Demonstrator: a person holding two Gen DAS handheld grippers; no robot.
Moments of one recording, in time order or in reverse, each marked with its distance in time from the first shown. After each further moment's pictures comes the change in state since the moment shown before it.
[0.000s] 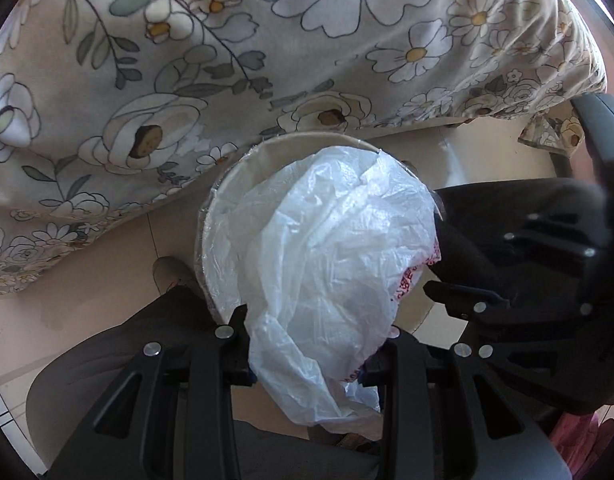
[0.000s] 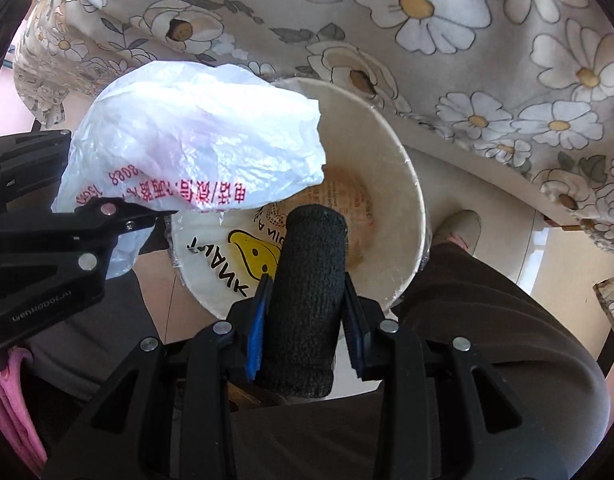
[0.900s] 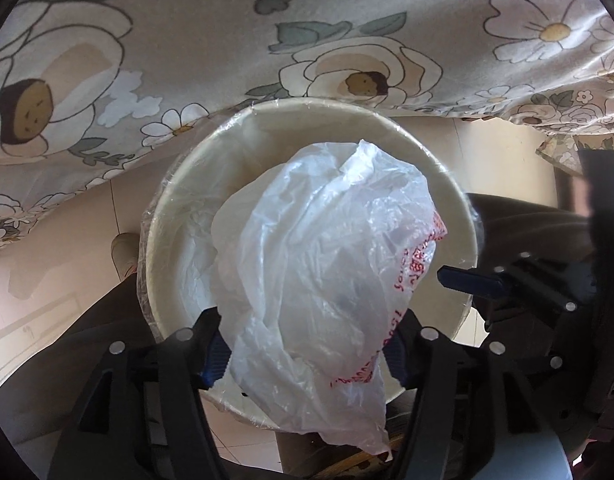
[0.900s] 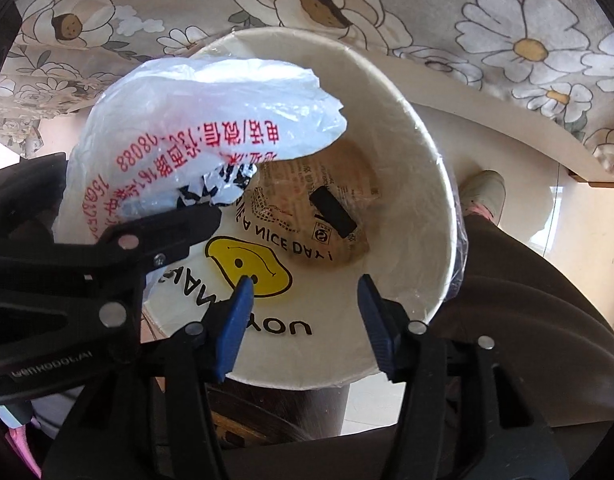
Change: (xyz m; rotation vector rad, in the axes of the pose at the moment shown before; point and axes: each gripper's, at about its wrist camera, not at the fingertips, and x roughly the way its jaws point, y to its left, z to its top) left arm 0.073 0.018 0.026 -0.107 0.139 -0.087; right arm 0.064 -0.020 0.024 0.138 0.116 0.035
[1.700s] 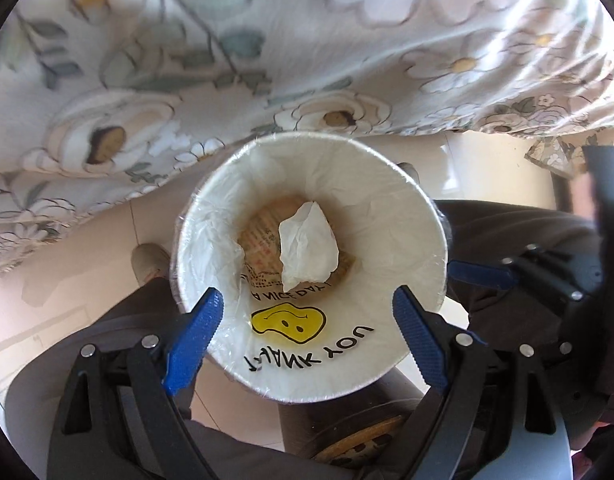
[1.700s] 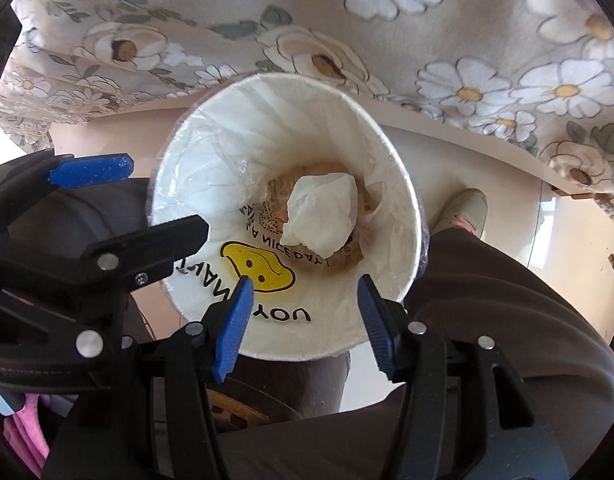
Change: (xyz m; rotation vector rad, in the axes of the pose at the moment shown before) left arm -0.055 -0.013 -0.013 0.030 -0.085 0.040; right arm -0.048 -0.006 -0.013 -0.037 -0.099 -0.006
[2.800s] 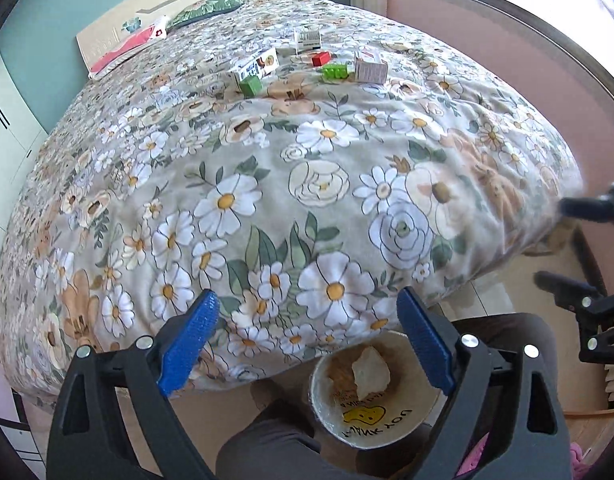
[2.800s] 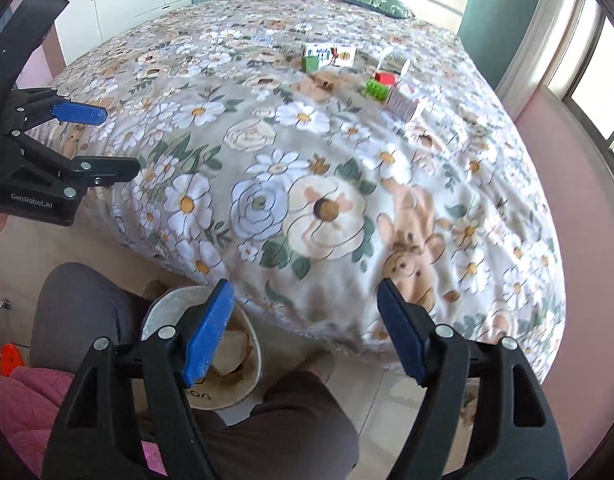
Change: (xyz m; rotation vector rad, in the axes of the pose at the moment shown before) left arm -0.268 -0.025 0.078 0.176 -0.469 0.246; right arm -0.308 0.008 0.016 -0.236 -0.553 -0.331
